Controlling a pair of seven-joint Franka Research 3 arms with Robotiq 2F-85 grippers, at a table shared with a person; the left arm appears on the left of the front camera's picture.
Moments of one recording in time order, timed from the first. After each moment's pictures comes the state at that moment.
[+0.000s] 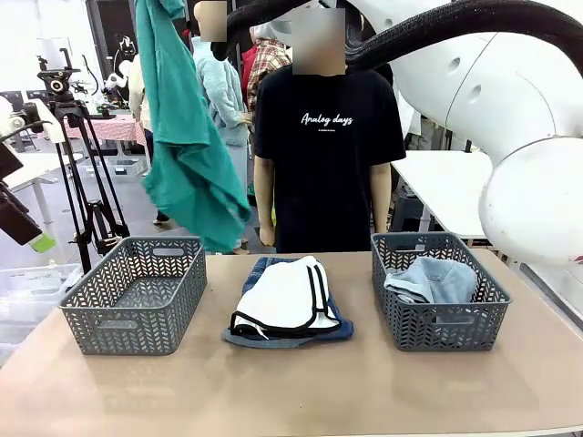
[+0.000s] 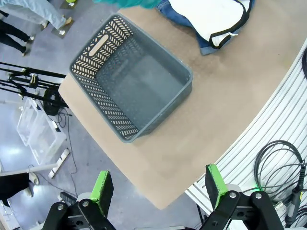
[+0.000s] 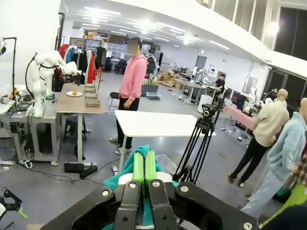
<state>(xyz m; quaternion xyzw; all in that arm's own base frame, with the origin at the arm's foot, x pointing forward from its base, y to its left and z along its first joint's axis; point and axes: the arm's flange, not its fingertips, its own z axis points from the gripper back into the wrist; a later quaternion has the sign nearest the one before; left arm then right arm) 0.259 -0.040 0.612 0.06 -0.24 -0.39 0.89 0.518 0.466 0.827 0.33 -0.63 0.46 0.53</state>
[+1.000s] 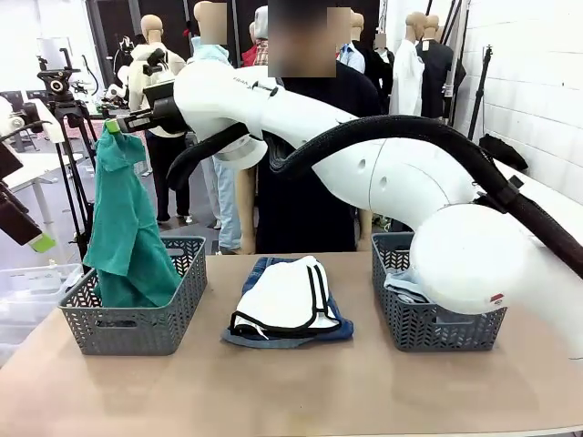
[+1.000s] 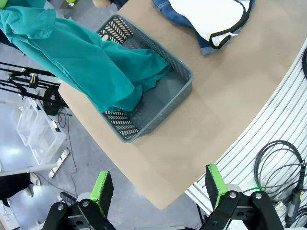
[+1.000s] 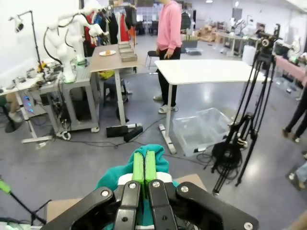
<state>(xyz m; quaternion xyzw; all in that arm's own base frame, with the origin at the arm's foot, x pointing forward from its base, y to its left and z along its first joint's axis) 0.259 -0.039 0.612 0.06 -0.24 -0.39 0.89 0.550 0.592 0.607 0.40 -0.49 0.49 0.60</state>
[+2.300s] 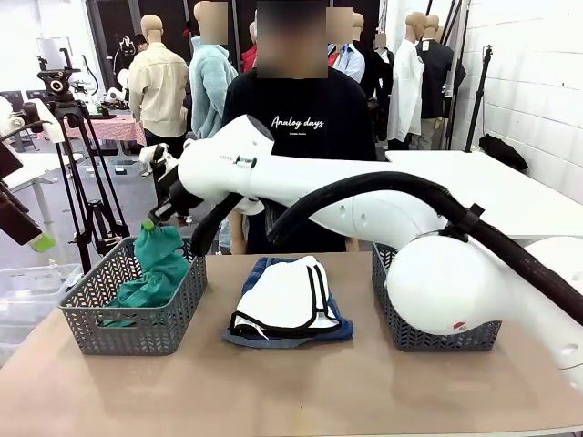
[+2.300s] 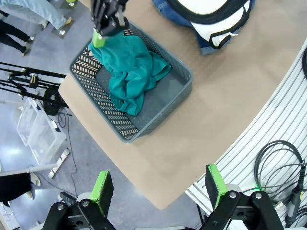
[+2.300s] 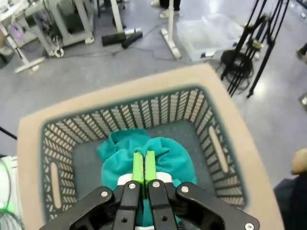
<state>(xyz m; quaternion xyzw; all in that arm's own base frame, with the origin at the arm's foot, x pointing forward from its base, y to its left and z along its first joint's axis) 0.259 -0.039 0.612 0.06 -0.25 -0.39 0.89 0.576 0.606 0.443 0.29 -0.31 0.56 0.71</state>
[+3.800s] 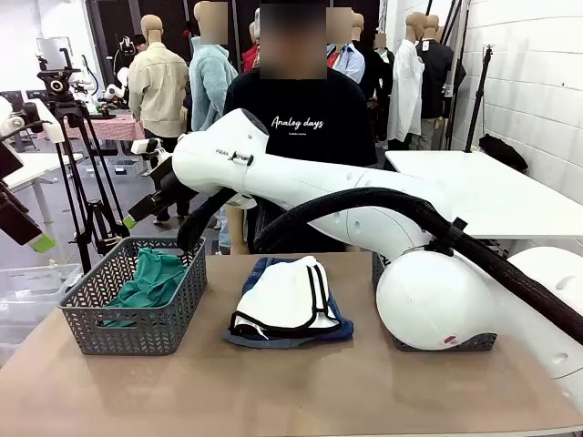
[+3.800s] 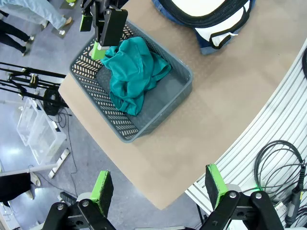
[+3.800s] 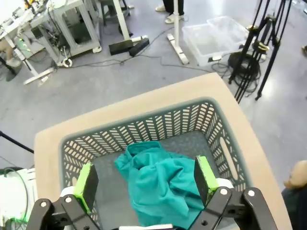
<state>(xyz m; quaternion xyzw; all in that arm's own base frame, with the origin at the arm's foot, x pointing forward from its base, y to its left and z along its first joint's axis) 0.259 -0.039 0.612 0.06 -0.25 -0.39 0.89 0.569 0.613 0.473 0.32 -0.31 0.53 0.72</state>
